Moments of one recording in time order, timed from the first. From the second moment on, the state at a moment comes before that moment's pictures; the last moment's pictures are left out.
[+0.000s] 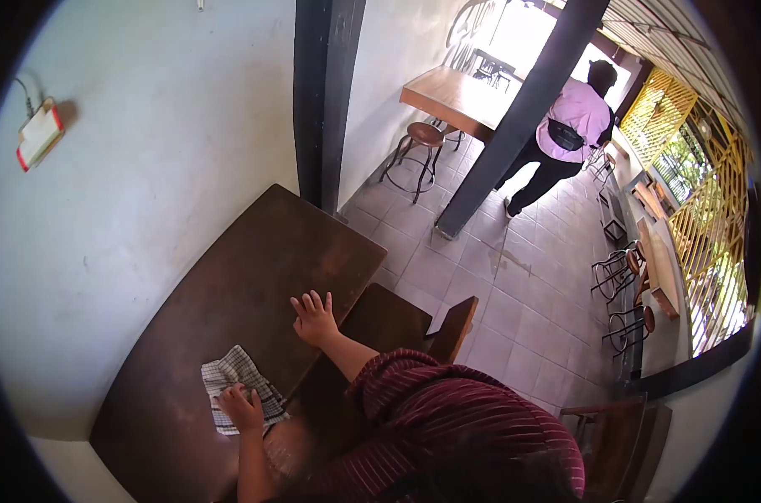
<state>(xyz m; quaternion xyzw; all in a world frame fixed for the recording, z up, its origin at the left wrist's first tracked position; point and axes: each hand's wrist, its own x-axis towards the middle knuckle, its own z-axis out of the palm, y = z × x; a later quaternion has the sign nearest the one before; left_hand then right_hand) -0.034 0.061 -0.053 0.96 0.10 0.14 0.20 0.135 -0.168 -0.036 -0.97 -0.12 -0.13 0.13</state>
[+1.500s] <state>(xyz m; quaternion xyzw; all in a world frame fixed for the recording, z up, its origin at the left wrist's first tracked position) 0.019 -0.006 -0.020 1.00 0.02 -0.03 0.09 0.138 -0.168 -0.023 -0.97 -0.14 -0.08 0.18</state>
